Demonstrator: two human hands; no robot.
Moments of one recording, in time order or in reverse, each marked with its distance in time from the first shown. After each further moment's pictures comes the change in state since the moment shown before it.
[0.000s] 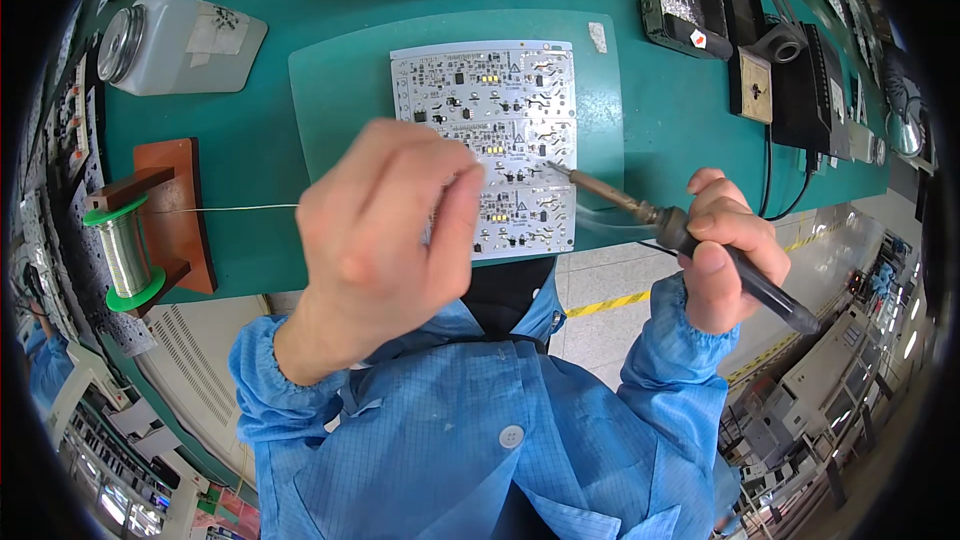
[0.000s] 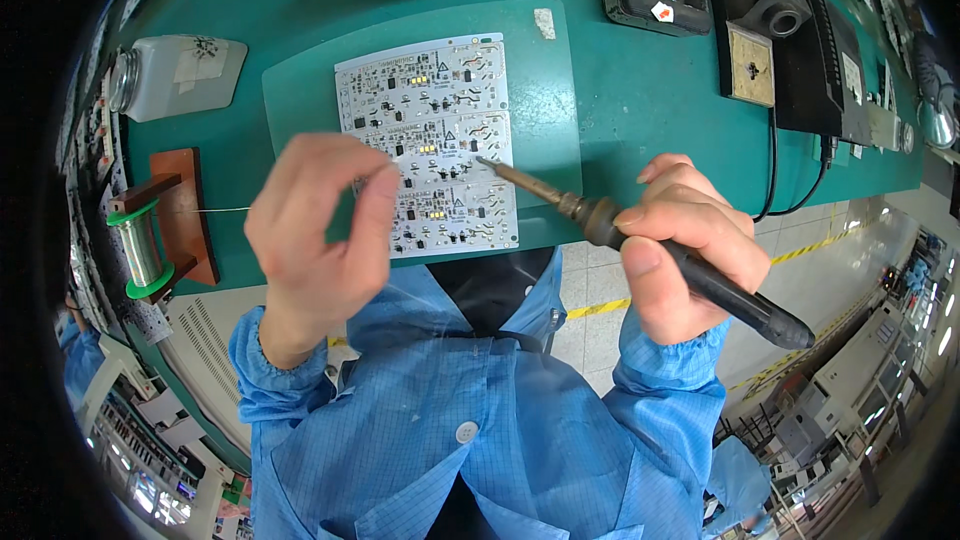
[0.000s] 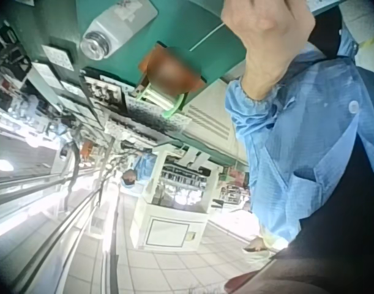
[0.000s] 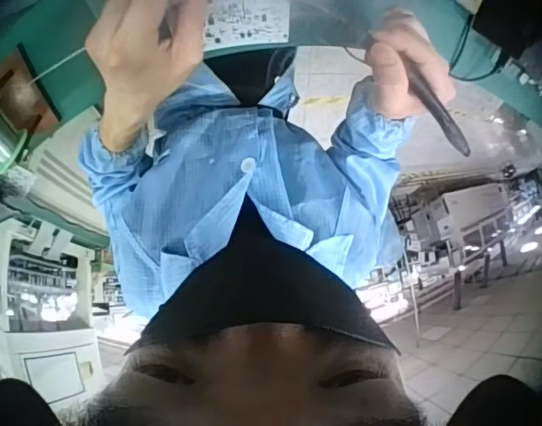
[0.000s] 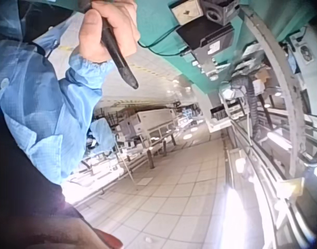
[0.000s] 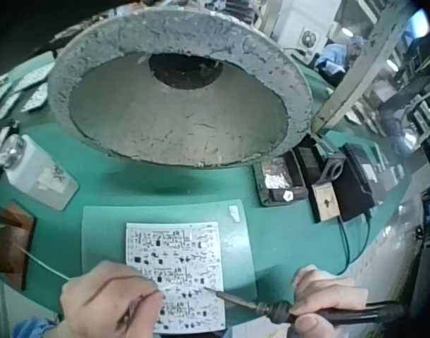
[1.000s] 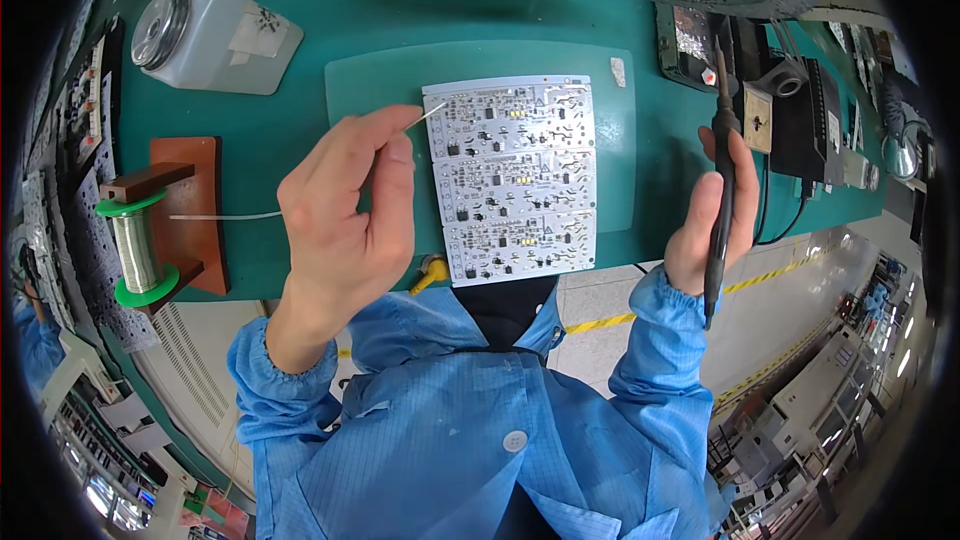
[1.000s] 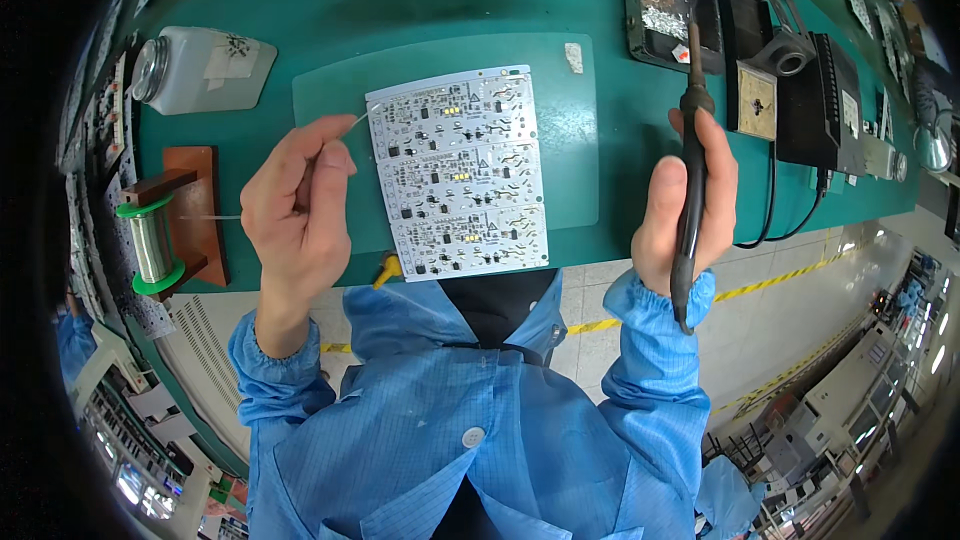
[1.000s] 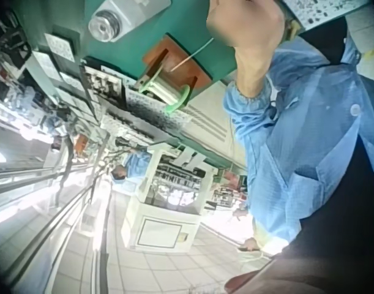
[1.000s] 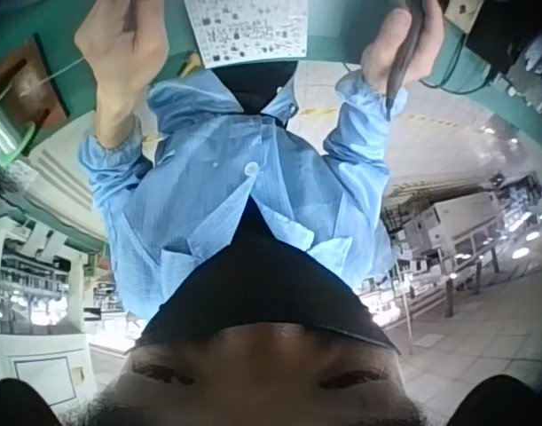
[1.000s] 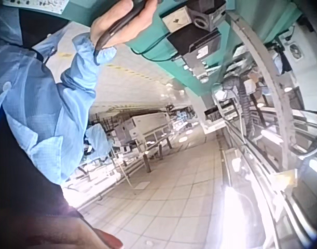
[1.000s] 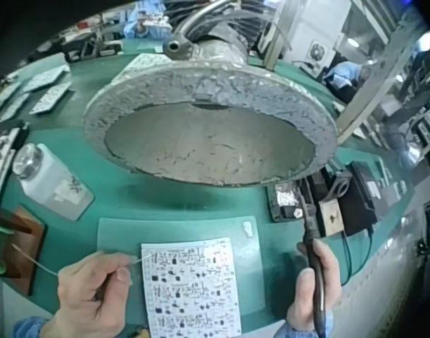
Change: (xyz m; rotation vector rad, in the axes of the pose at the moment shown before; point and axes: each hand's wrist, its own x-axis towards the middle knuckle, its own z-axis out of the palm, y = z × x) left_hand -0.007 -0.026 -0.025 -0.023 0.013 -0.312; right_hand -0.002 0.039 0.022 -0.436 0.310 0.143
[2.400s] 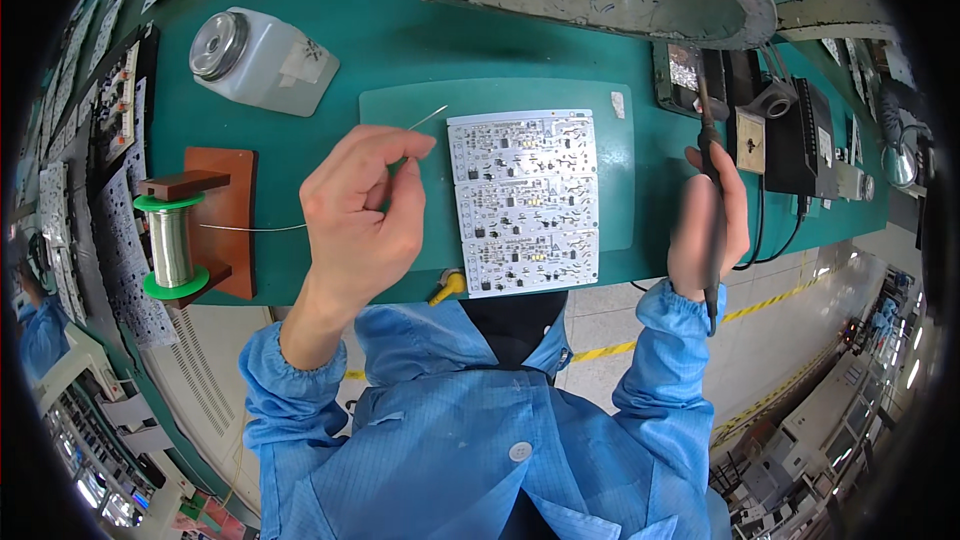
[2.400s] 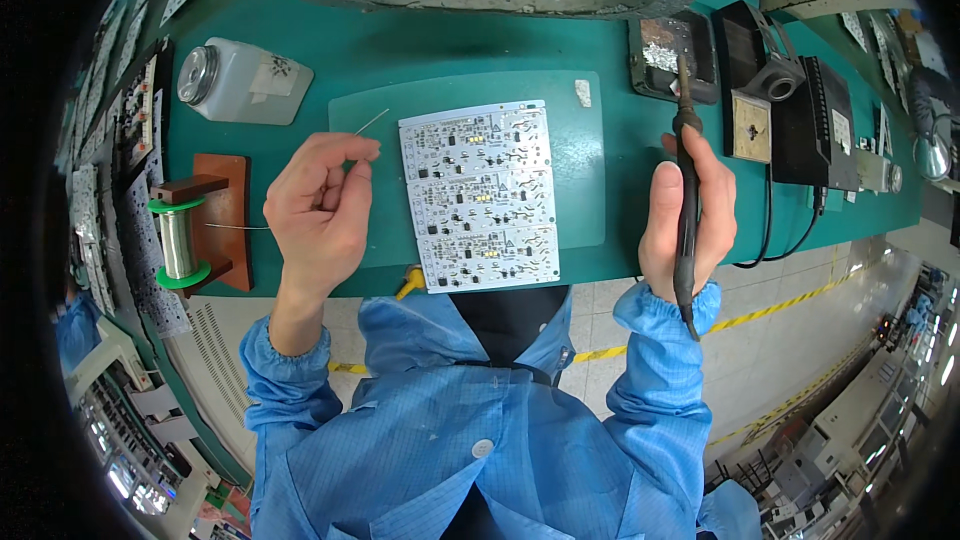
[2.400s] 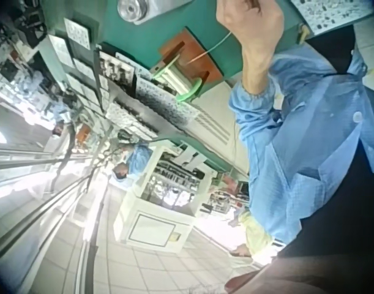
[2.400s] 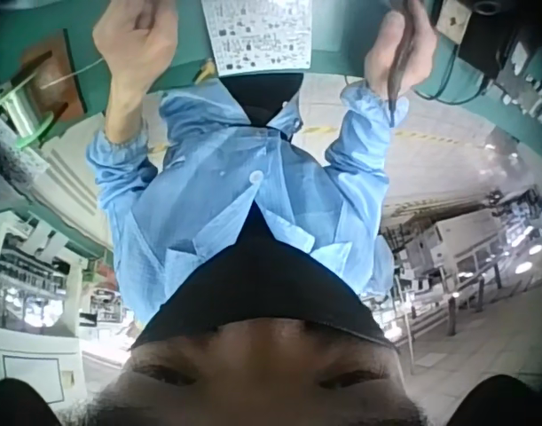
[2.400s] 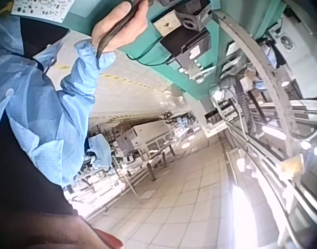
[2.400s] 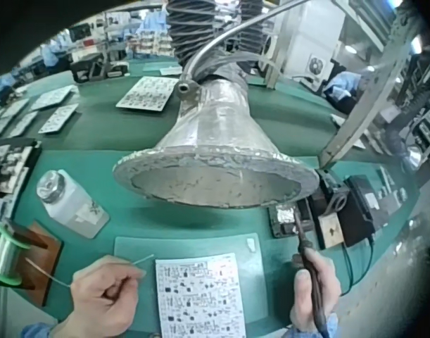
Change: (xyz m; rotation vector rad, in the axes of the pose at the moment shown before) left_hand 0.006 -0.010 -0.005 -0.137 0.052 -0.027; right_hand 0.011 -0.006 -0.003 -0.067 -0.045 0.055
